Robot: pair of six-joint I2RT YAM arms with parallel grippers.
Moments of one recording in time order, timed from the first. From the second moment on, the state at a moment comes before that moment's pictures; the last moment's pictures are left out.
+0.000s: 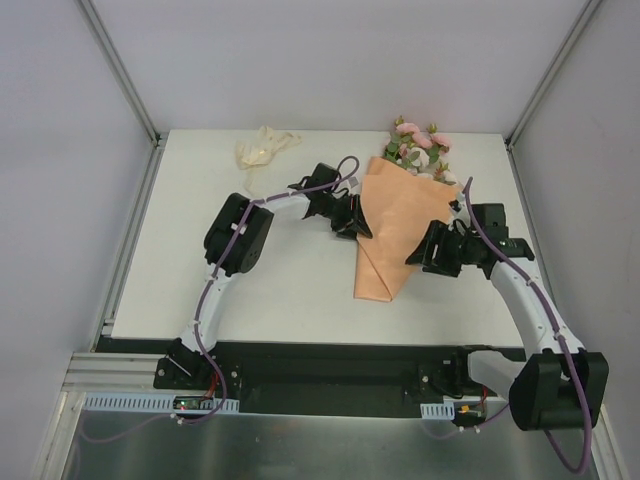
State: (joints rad) left arm -0.57 2.37 1.71 -0.23 0.82 -0.76; right arm 0.06 1.11 0.82 -0.72 -0.50 0.35
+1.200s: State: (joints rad) left arm -0.59 1.91 1.22 -0.03 0.61 -0.88; right arm 0.03 0.84 0.84 -0.86 -0.25 0.36
